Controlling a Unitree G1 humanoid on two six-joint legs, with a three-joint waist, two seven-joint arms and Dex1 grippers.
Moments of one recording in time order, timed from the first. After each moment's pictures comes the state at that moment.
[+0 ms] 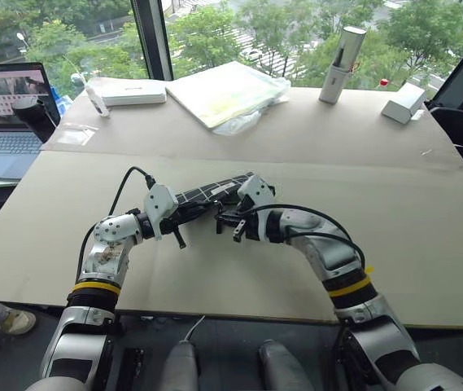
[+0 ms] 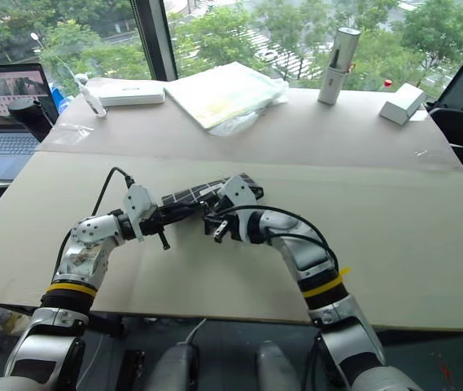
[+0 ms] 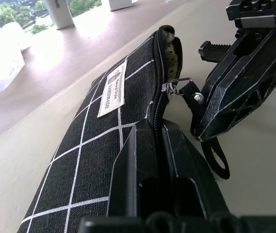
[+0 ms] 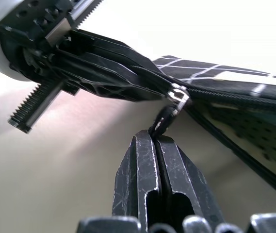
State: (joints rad) left arm -0.53 0.44 -0.02 0.43 -0.20 -0.17 -1.03; right arm -0.64 -0.26 0.25 0.09 0.22 0.61 0.74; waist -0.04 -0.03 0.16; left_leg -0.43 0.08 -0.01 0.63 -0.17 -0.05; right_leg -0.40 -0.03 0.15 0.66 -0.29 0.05
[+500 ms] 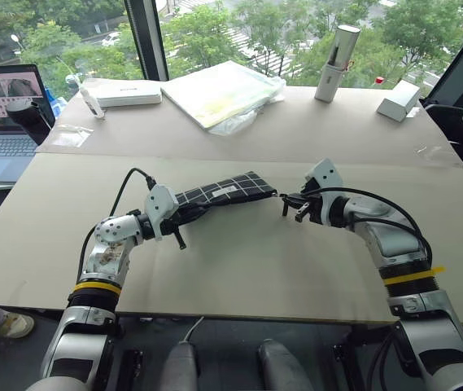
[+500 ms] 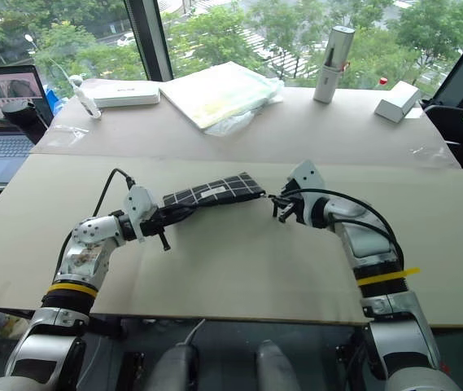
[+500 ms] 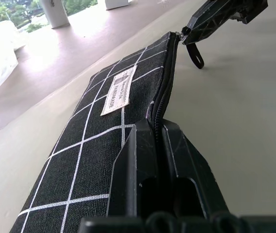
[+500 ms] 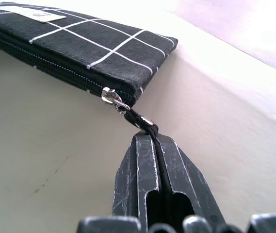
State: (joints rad) left arm -0.53 0.44 -0.02 0.45 -0.20 -0.19 -1.04; right arm -0.65 -0.50 0.10 0.21 0.18 0.55 0.72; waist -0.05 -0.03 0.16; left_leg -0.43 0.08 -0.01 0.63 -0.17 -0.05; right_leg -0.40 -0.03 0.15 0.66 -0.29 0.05
